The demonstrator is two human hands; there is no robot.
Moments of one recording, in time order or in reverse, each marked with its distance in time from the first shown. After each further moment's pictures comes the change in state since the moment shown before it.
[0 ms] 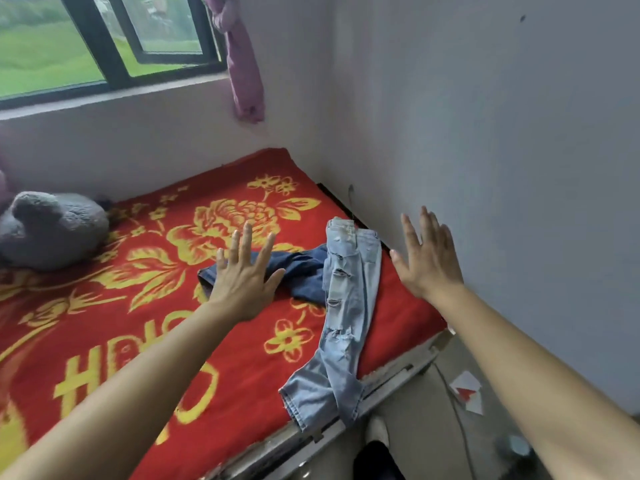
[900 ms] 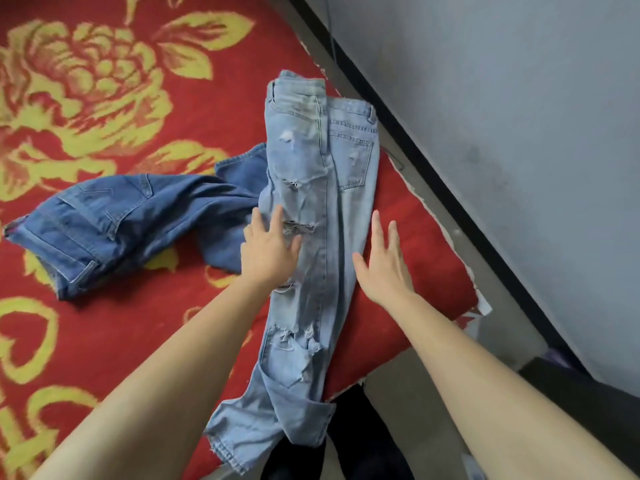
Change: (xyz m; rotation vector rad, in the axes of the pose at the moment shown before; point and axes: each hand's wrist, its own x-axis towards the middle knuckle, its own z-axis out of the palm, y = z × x) left_hand 0.299 0.113 0.397 -0.308 -0.506 -0.320; right_hand 0.113 0.089 0.435 0.443 -0.702 0.456
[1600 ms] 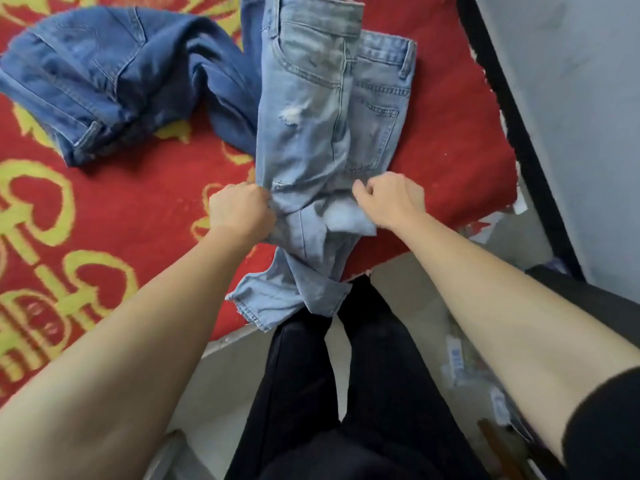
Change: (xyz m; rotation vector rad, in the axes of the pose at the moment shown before) left_hand -0.097 -0.105 0.014 0.343 -0.126 0.005; right_hand -0.051 -0.016 0.050 -0.317 -0.191 -0.032
